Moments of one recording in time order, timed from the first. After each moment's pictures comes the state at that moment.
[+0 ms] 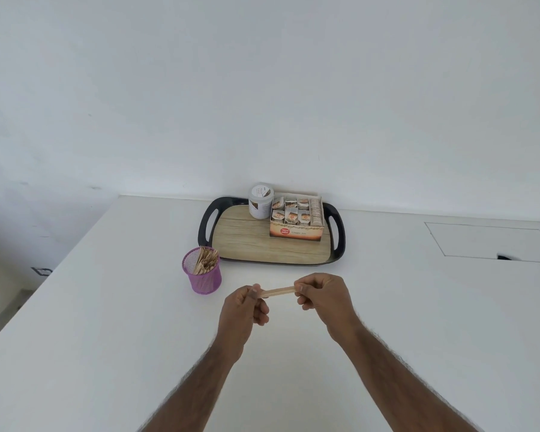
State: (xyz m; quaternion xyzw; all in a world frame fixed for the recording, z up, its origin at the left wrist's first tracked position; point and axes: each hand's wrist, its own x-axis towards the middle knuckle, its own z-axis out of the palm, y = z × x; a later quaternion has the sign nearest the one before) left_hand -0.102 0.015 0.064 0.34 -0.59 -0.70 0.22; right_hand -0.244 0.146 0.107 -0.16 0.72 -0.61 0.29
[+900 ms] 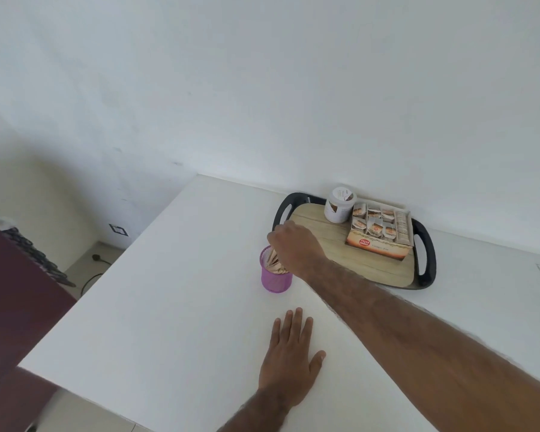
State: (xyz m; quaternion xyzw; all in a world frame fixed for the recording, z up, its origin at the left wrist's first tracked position) left_hand -0.042 0.003 -0.037 0.30 -0.94 -0.16 0.06; right_hand -0.182 -0.103 0.136 -0.68 0.72 0.04 -0.13
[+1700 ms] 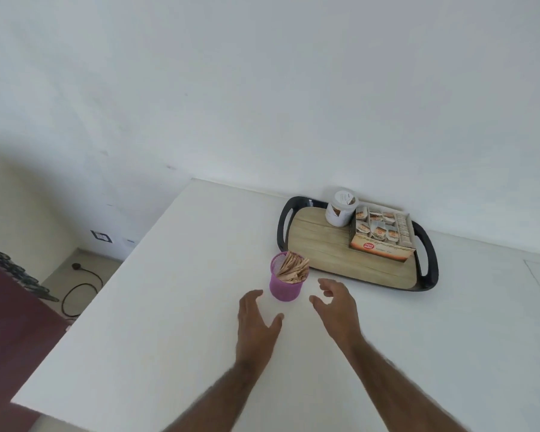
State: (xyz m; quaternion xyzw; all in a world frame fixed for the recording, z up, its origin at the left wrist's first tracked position) left_hand -0.009 -0.105 -0.023 0.45 -0.72 -0.45 0.28; right_hand -0.169 -0.017 0.042 -0.26 0.86 -0.40 0.18
